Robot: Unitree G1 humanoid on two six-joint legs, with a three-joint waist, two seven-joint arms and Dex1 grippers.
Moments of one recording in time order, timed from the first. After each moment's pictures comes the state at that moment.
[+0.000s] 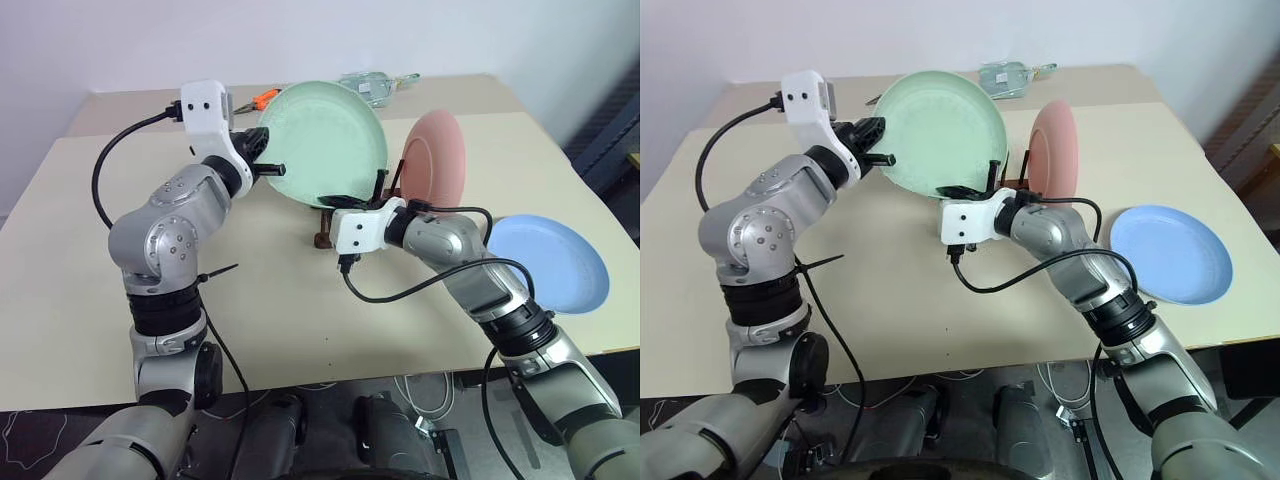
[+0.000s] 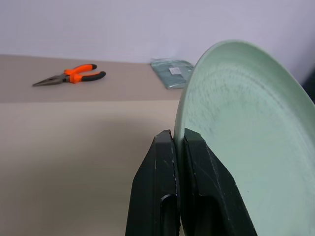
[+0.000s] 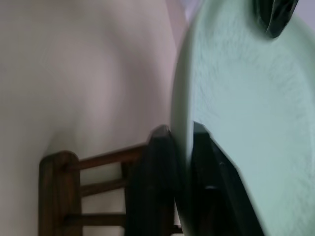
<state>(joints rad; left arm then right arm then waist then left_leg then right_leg) -0.80 0.19 0.24 -0.26 -0.49 1.04 0.00 -0.67 -0.53 0.42 -0.05 -0.38 -0.04 0.60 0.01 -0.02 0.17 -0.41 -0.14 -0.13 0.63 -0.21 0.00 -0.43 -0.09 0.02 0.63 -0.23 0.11</state>
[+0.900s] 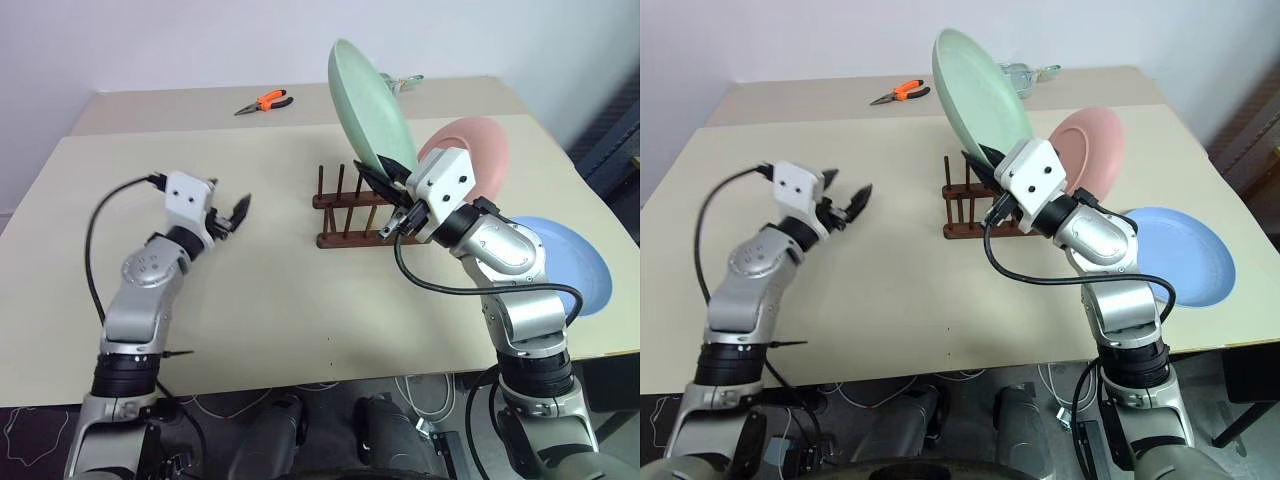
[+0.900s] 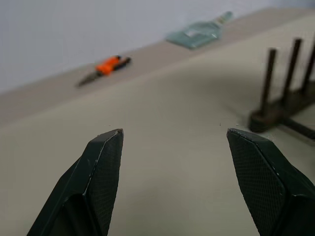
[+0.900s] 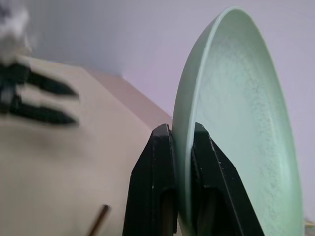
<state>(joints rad) -0.34 0.42 0.07 -0.09 -0.23 0.31 -0.37 -0.46 -0.39 0.05 -0.44 0.14 0.32 0.58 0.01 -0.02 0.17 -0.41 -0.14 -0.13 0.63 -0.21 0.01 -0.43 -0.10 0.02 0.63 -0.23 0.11</state>
